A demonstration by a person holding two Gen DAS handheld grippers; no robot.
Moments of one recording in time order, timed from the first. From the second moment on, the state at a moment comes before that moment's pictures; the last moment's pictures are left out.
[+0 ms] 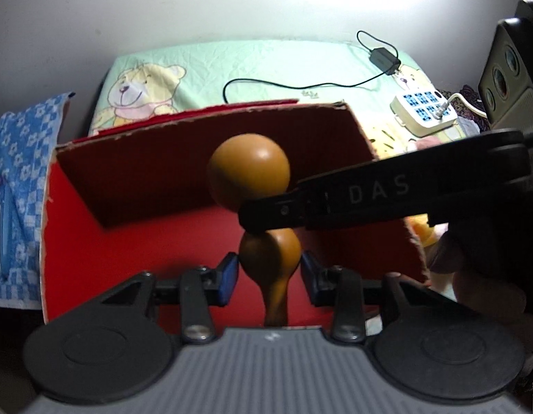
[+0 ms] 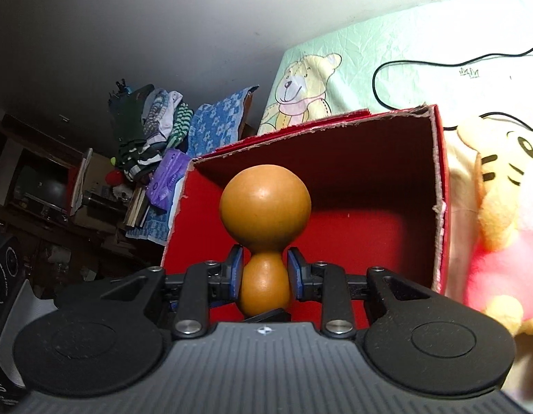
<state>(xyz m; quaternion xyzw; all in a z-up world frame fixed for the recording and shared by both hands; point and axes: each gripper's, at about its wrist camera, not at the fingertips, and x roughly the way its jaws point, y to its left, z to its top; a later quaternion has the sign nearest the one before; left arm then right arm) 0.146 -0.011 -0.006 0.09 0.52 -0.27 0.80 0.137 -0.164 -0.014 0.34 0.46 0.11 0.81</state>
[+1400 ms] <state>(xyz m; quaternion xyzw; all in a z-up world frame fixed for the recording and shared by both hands) 0.190 0.044 -0.074 0.11 0.58 -0.26 0.76 0.223 -0.104 -0.079 0.29 0.58 0.14 0.75</state>
